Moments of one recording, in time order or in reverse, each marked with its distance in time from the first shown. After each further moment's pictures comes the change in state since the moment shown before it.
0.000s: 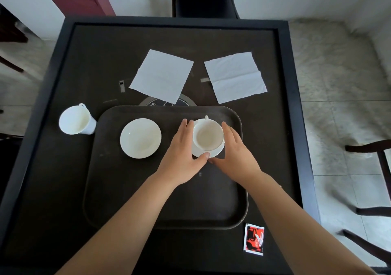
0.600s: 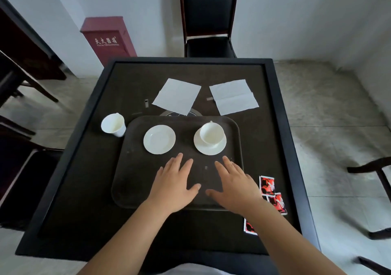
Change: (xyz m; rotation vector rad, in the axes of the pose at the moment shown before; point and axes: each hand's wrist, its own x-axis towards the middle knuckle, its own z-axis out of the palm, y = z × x) left_hand -0.140 0.015 -0.028 0.527 -0.058 -0.042; right_hand -0.129 -0.045 -0.007 -0.411 -0.229 -0.012
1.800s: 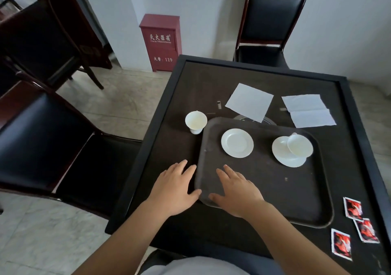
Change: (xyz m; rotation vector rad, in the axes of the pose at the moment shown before) left_hand -0.088 -0.260 -0.045 -0.072 0.028 -0.031; right_hand 0.061 -0.261 0.053 -0.100 -0.184 -0.086
